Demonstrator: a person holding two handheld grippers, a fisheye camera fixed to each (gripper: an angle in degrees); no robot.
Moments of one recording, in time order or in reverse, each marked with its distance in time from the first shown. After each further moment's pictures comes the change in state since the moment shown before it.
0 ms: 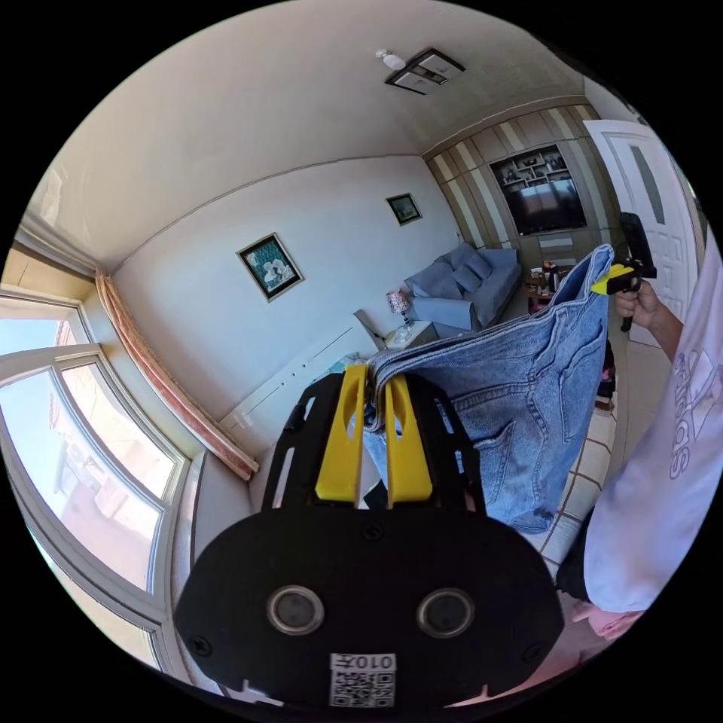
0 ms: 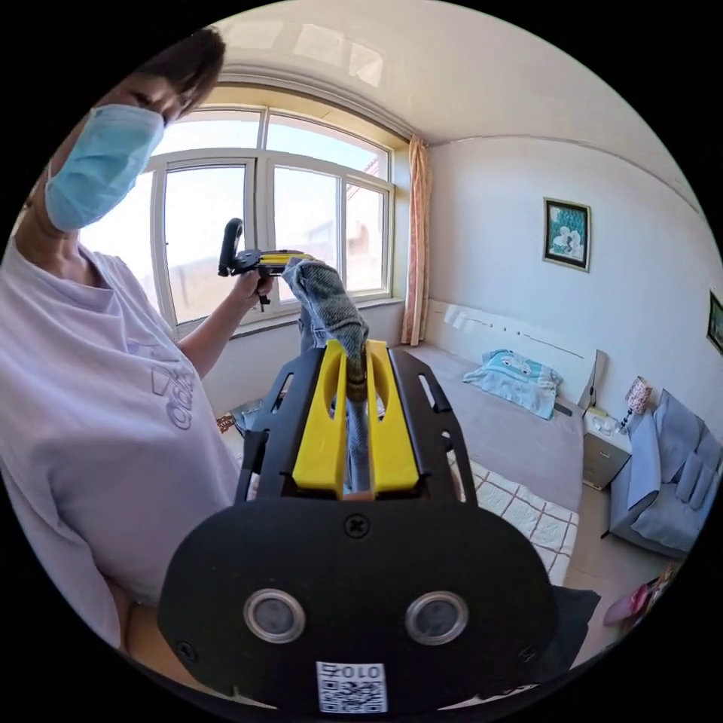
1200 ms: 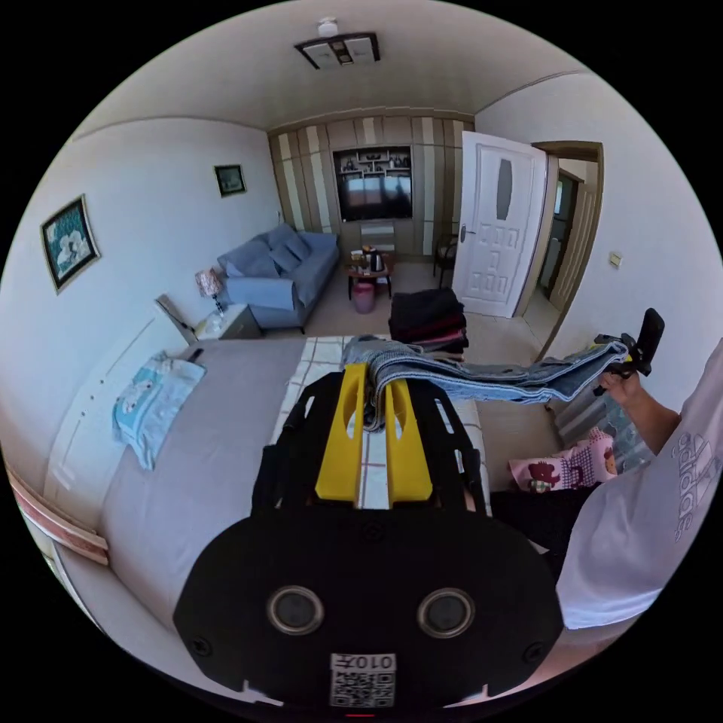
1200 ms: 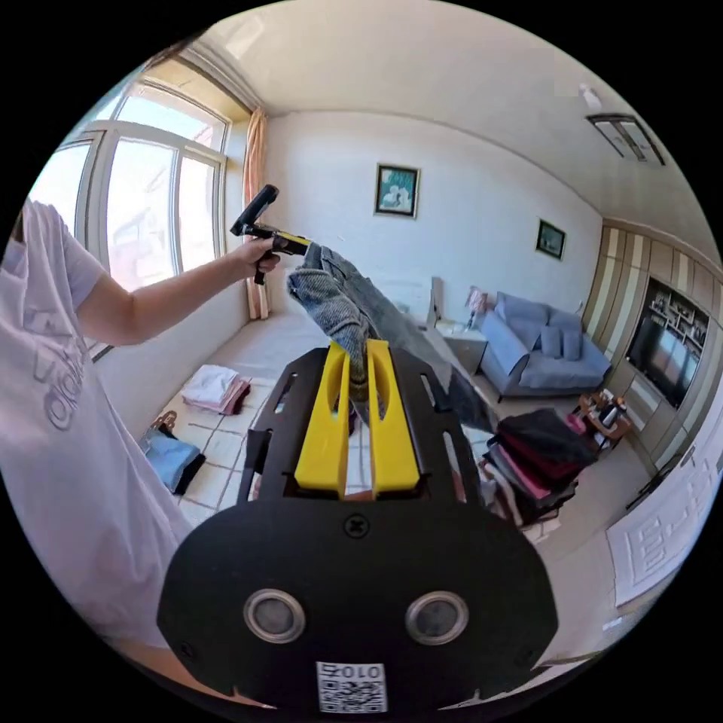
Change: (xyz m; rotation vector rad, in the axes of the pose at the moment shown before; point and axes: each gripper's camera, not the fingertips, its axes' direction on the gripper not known) left arm -0.189 -0.024 0.385 -0.022 0.832 0.178; right arm -0.231 0.034 0.211 -0.150 0.682 0.395
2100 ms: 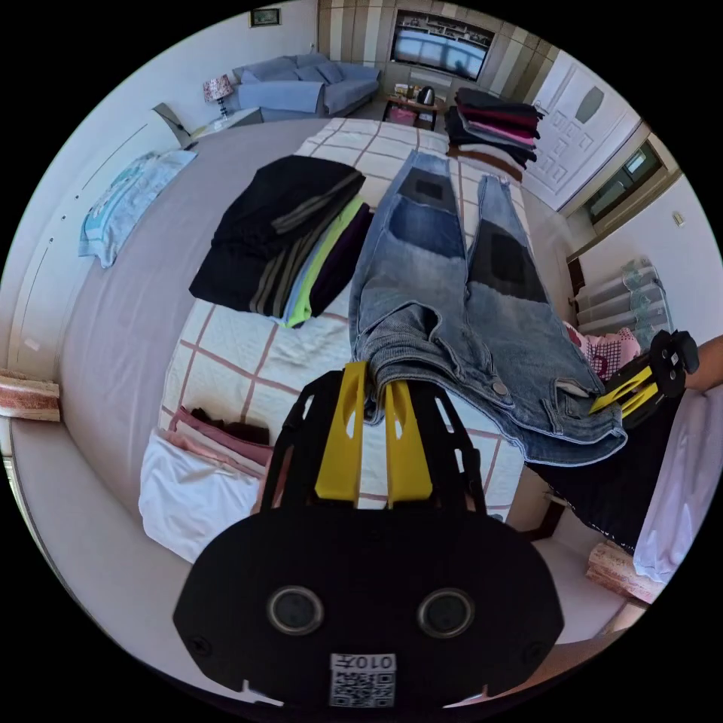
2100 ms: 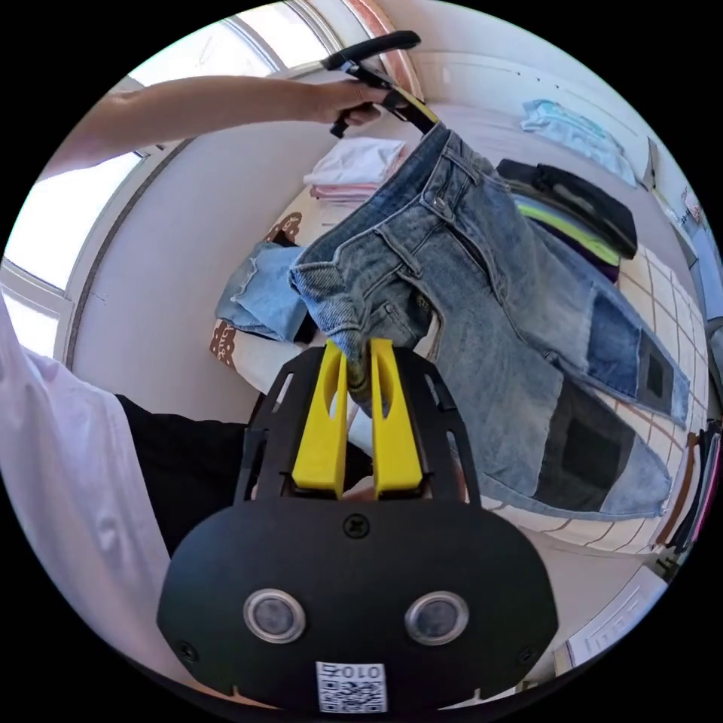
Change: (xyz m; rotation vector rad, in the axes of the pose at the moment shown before) left arm -0.211 0.439 0.135 -0.603 0.070 -0.199; right arm -0.288 0.111 0.377 -0.803 -0.561 -0.178
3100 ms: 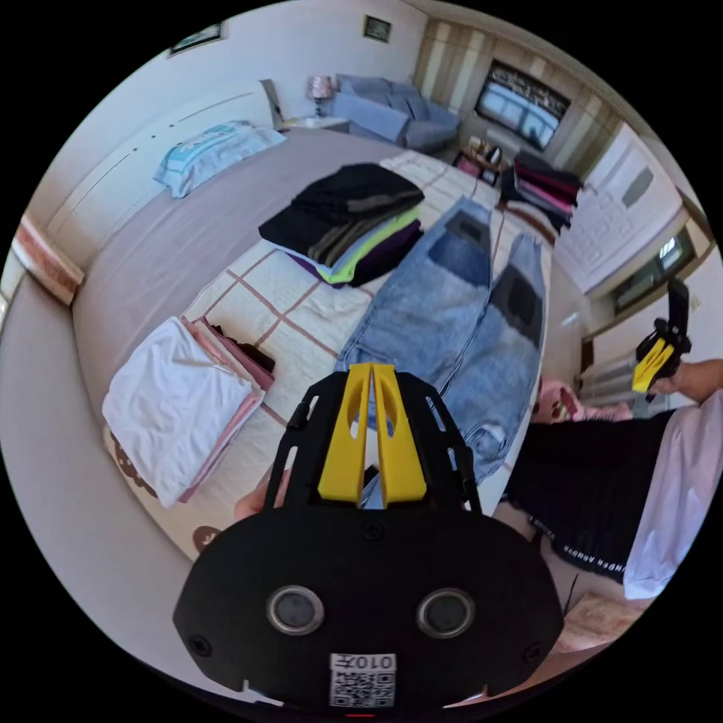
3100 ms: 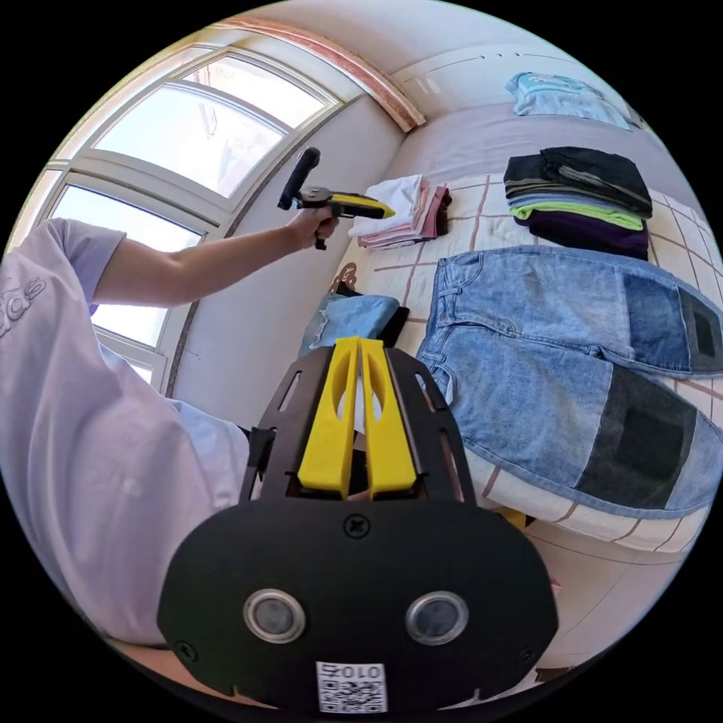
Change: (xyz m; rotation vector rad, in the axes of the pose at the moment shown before) left arm -0.071 0.202 0.054 0.111 -0.020 -0.285; right arm 0.107 0.001 -0.049 0.179 -0.354 0.103
